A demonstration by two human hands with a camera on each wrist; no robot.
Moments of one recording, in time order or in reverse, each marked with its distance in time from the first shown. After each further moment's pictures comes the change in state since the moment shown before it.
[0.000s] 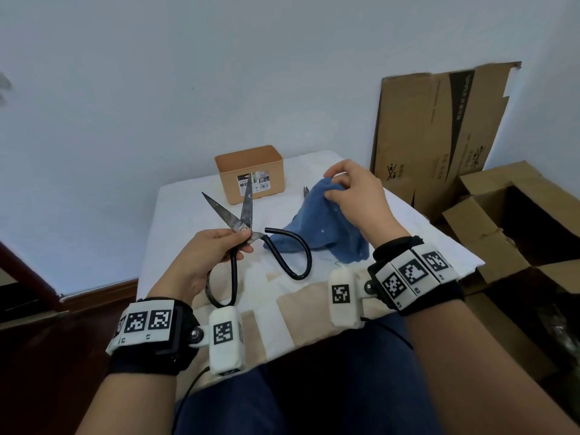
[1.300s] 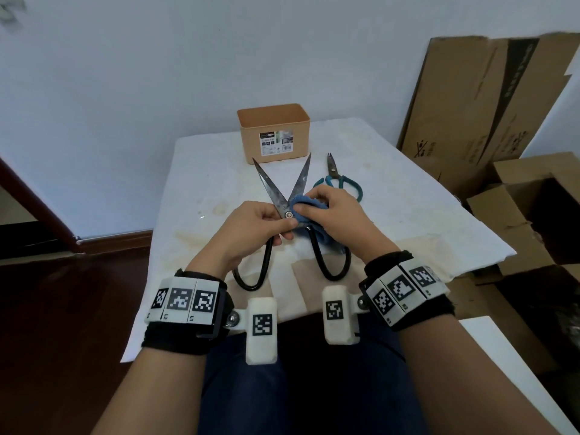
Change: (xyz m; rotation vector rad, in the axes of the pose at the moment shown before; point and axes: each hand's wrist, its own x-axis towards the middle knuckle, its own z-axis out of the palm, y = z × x) left_hand -0.026 -0.009 0.031 0.206 -0.105 0.084; right_hand -0.041 0.025 0.073 0.060 -0.351 -0.013
